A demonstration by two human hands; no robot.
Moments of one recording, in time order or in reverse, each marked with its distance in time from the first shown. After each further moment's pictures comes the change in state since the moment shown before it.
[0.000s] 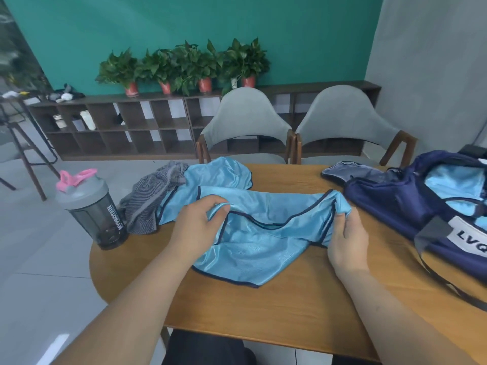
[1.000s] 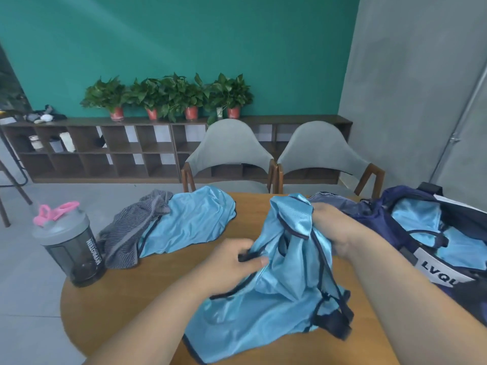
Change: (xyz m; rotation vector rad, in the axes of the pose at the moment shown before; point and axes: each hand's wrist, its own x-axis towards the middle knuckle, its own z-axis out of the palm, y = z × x) left_hand -0.002 0.070 0.038 -0.287 -0.545 -0.024; right_hand 0.068 -0.117 -0.040 0.407 -0.713 0.405
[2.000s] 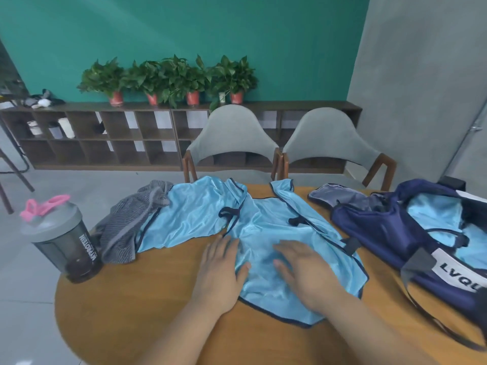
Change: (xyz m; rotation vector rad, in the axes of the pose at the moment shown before) left_hand 0.020 -0.110 0.024 0.829 0.309 -0.073; right_hand 0.038 0.150 0.010 -1.272 0.136 -0.467
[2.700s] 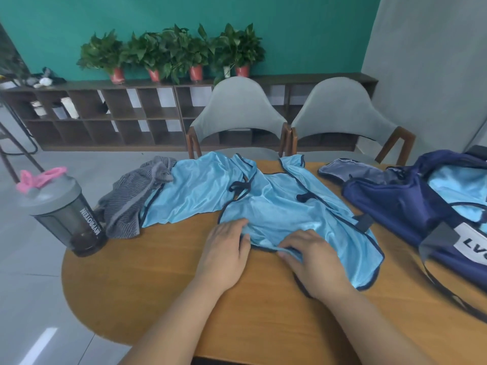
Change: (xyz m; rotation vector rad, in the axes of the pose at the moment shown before) left_hand -0.007 0.003 -0.006 -0.183 0.103 0.048; right_hand -0.018 -0.012 0.019 0.255 0.200 -0.044
